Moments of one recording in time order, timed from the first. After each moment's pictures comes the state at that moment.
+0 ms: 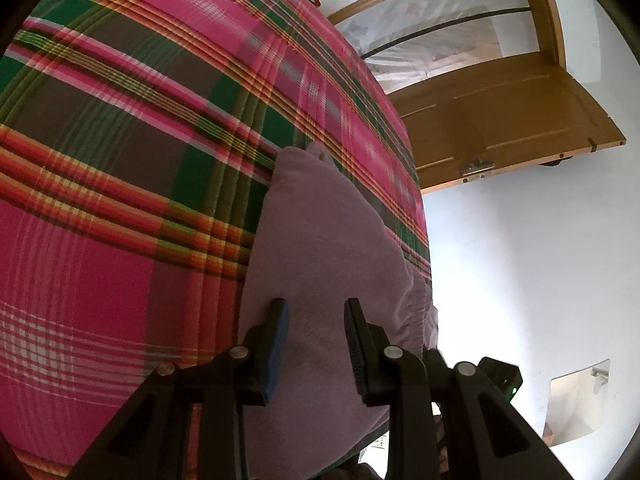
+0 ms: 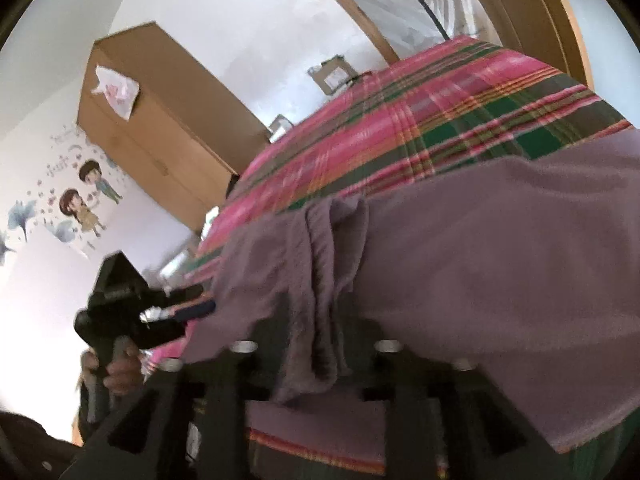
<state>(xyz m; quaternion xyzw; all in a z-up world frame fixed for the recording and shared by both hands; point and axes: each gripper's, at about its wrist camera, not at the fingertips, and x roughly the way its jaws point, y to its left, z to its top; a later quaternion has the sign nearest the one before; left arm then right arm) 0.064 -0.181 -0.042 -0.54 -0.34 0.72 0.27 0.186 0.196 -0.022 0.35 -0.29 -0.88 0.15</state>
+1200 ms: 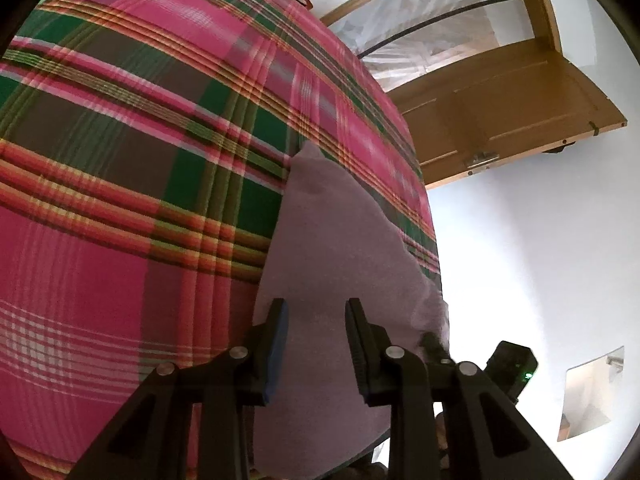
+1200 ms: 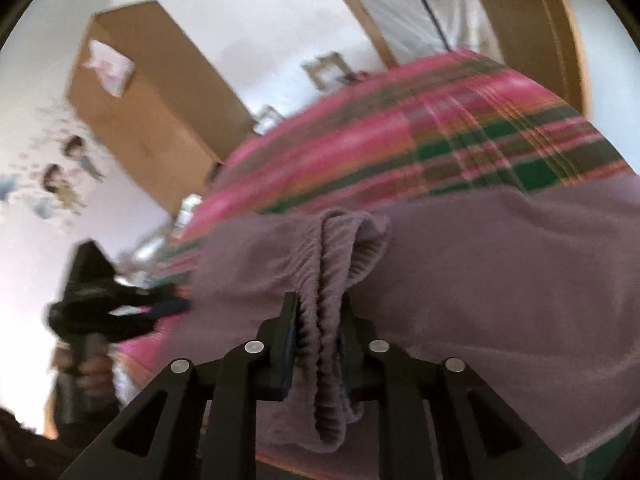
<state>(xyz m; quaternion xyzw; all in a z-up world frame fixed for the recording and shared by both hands) 0.069 -0.167 -0.038 -0.54 -0.31 0.74 0.27 0.172 0.184 -0.028 0.39 -0.22 -0.89 0.12</state>
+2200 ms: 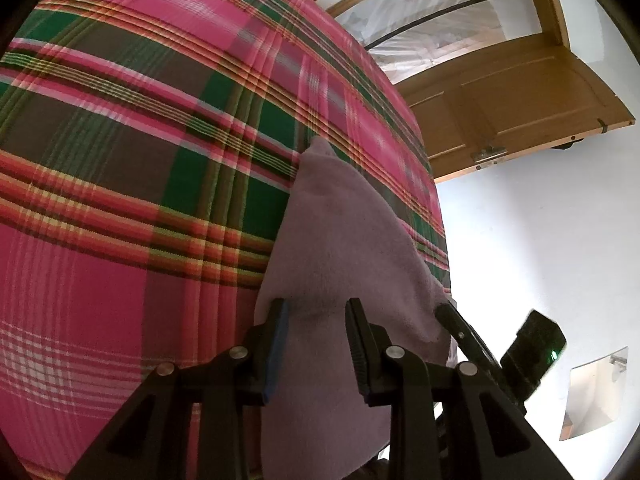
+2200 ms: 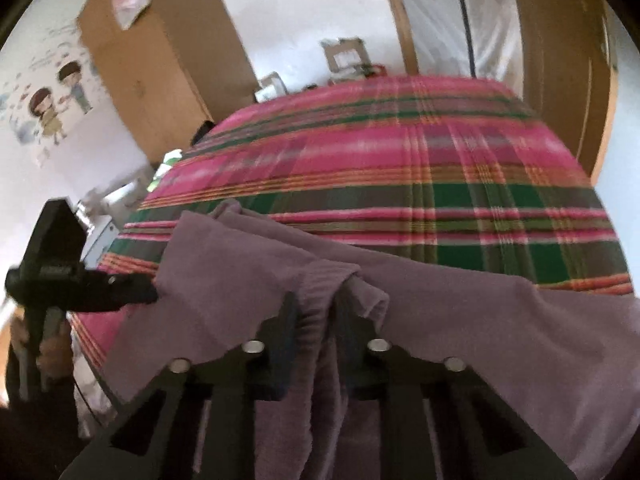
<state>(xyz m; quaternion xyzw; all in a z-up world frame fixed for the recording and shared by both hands) 0.060 -0.165 -0.044 -0.55 -0.30 0.73 0.26 0.143 0.161 0.001 0.38 -0.08 -0.91 0.15</state>
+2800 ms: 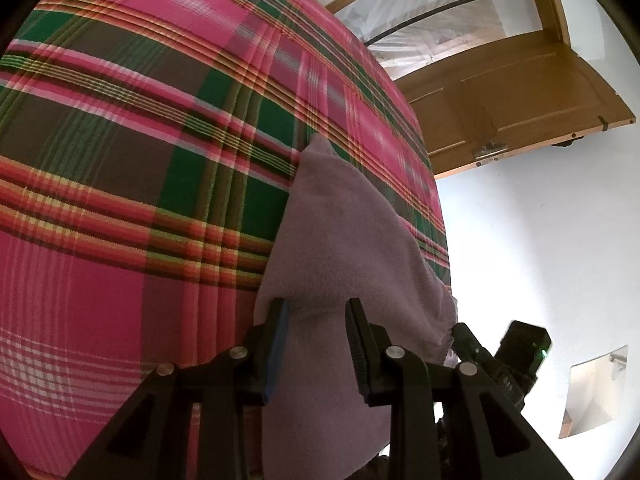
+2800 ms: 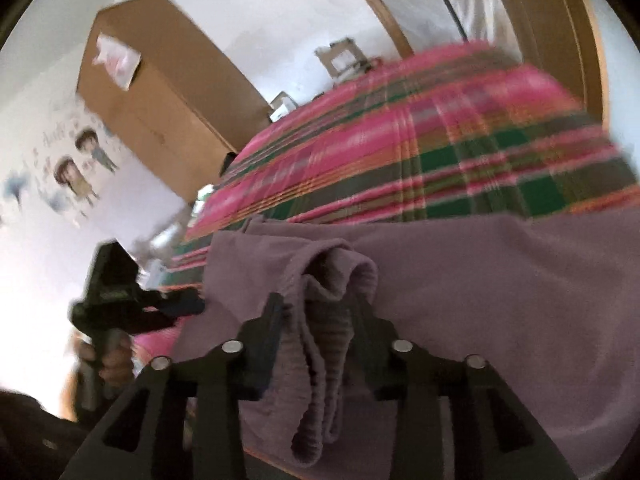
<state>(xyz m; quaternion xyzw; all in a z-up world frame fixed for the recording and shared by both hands) 0.061 -0.163 -0.046 -0.56 -0.30 0.73 0.27 0.141 0.217 -0.021 0.40 -0.29 -0.84 0.20</state>
